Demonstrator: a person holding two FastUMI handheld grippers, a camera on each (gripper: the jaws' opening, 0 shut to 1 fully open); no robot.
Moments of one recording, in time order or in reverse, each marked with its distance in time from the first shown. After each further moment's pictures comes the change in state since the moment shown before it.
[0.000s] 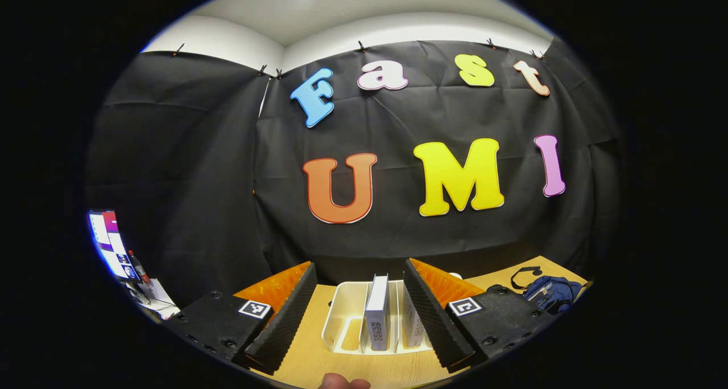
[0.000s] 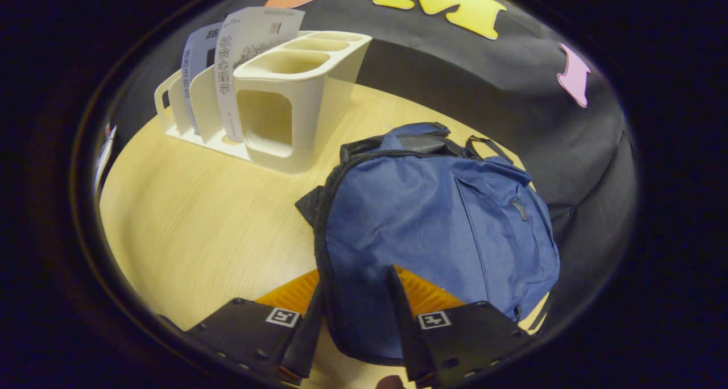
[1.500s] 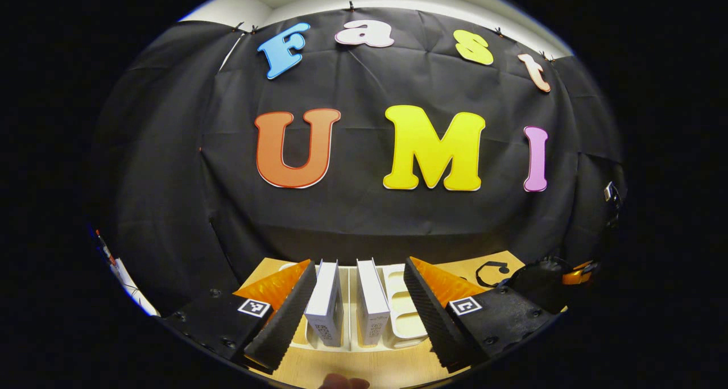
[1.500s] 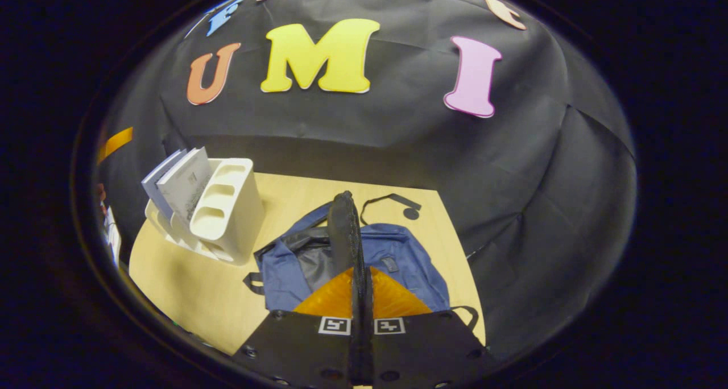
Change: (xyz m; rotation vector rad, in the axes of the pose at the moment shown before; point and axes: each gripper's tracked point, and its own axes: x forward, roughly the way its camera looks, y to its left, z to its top) left arm 0.083 -0.075 -0.030 -0.094 0.232 -0.203; right arm -0.153 -0.237 0.096 0.262 -0.237 -0.082
